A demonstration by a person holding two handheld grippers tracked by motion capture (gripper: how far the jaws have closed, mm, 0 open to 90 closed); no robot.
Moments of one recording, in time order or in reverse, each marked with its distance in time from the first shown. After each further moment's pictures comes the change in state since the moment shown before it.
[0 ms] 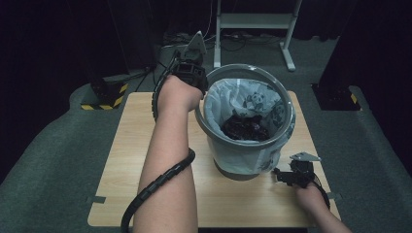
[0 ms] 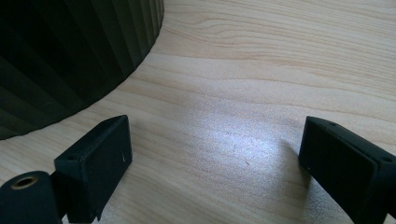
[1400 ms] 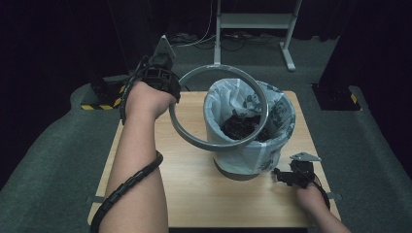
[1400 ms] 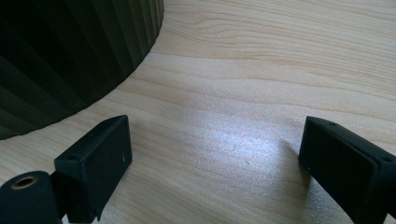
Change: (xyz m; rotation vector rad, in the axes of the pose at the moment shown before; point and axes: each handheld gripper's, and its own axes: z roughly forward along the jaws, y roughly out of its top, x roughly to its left) left arm 0.062 -0.025 -0.013 -0.017 -0.009 -0.071; right arm 0.000 0.000 0.000 0.000 -0.002 0.003
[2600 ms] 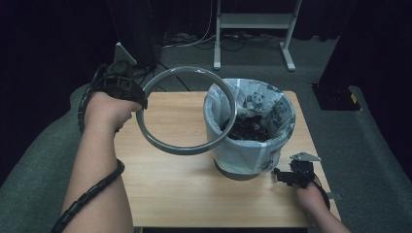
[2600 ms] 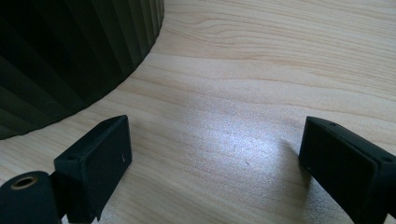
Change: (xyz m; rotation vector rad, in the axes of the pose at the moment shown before) left arm 0.077 -0.035 -0.023 -0.019 0.012 -0.097; right arm 0.000 0.000 0.000 -0.001 0.002 -0.004
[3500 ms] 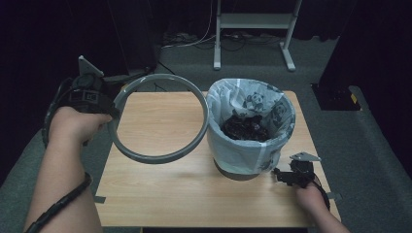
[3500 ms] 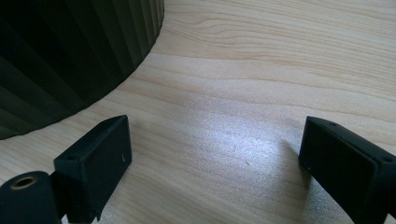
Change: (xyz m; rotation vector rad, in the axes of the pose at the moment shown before) left arm 0.063 -0.030 -0.008 -0.018 0.026 -0.055; right arm 0.000 0.000 0.000 0.001 0.001 -0.001
